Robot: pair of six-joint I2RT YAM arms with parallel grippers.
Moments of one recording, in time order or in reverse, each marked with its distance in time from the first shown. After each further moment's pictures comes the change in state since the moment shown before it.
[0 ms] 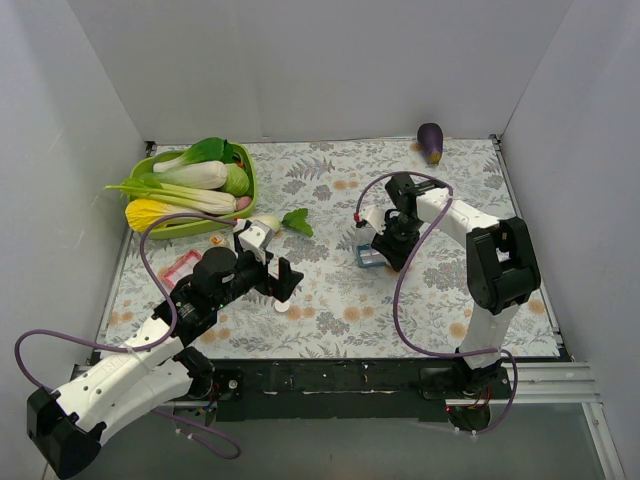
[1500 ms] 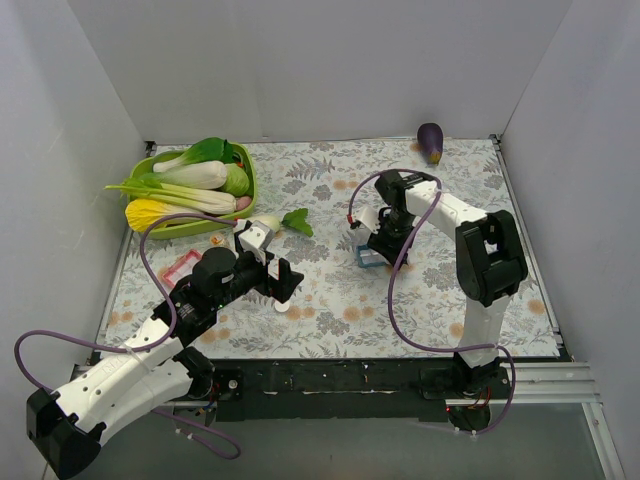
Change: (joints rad) left arm 0.000 -0.005 0.000 0.000 0.016 0.004; right arm 0.038 0.088 0.122 -0.121 0.076 -0.010
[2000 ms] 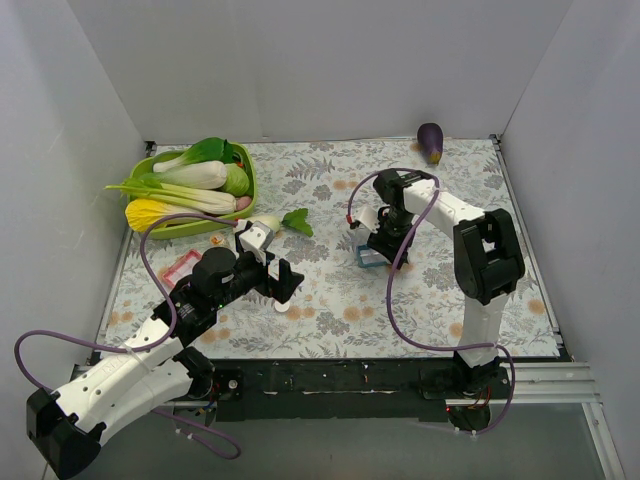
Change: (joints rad) left arm 0.000 0.000 0.000 0.000 0.010 0.003; right arm 0.006 0.021 0.033 -0.032 0.024 0.000
